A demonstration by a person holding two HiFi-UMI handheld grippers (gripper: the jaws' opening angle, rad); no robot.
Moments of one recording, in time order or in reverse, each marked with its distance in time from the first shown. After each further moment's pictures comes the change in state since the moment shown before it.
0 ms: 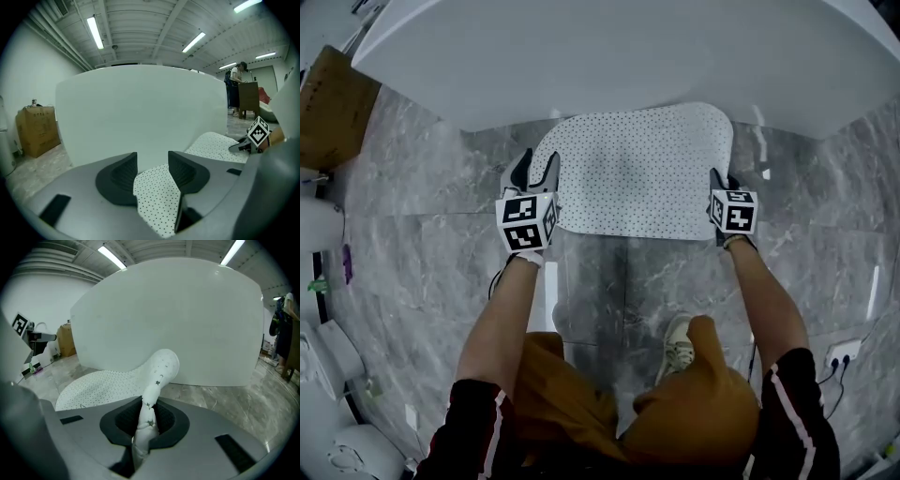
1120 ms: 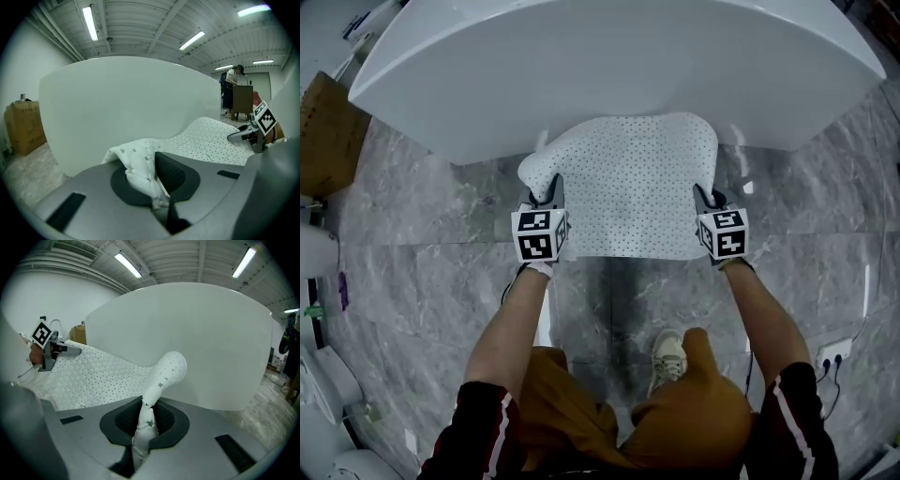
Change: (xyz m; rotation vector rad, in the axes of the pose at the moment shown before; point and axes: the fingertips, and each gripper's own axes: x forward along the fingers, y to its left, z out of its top) left arm 0.032 -0.059 0.018 -0.011 0.053 -0.106; right arm -0.065 0.006 0.065 -0.142 -0.077 0.061
